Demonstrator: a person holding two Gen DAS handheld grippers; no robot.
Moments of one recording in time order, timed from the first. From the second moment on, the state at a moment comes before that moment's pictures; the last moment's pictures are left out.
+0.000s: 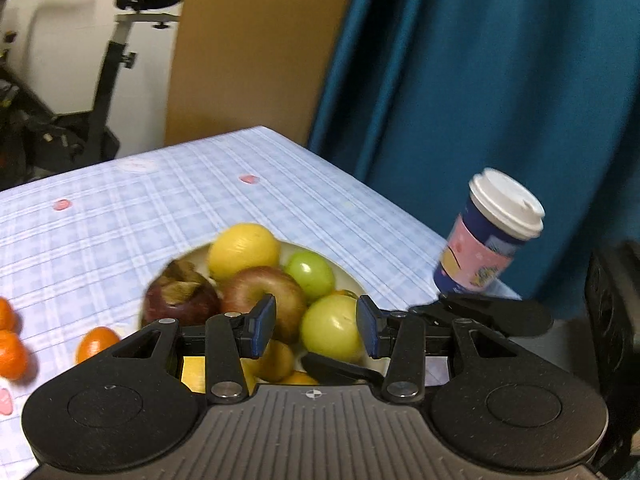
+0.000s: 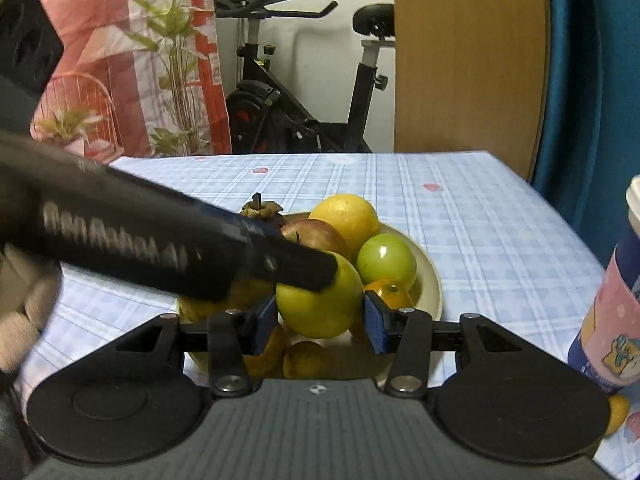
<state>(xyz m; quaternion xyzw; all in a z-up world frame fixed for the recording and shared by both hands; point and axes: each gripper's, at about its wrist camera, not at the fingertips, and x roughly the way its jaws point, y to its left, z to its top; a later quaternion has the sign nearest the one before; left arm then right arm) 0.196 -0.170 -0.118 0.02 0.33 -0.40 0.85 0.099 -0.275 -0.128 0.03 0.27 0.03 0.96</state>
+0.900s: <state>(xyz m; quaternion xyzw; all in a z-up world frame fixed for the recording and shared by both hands) 0.185 0.000 -0.132 -0.08 0.31 -0.19 0.93 0.078 -0.228 -0.134 -0.04 0.15 0.05 0.99</state>
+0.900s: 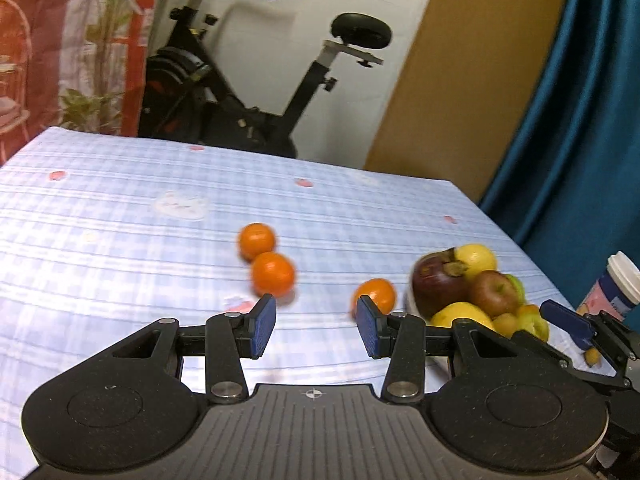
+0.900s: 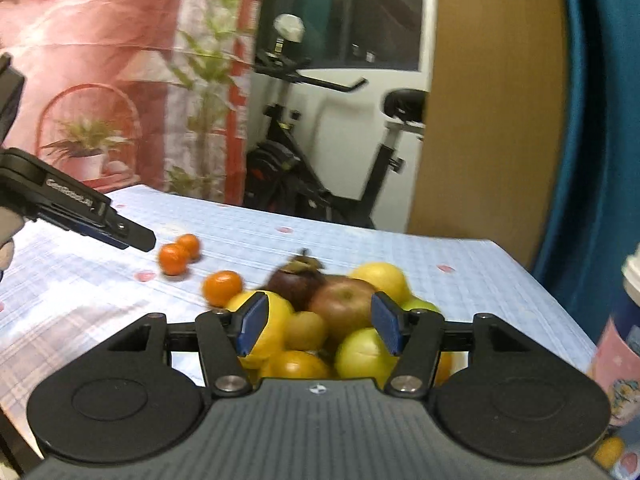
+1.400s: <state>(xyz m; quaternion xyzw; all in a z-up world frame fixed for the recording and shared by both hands) 0.195 0.040 -0.100 -0.10 0.27 -0.17 0.94 0.102 -0.213 -0.129 -0.01 0.19 0.09 0.98</state>
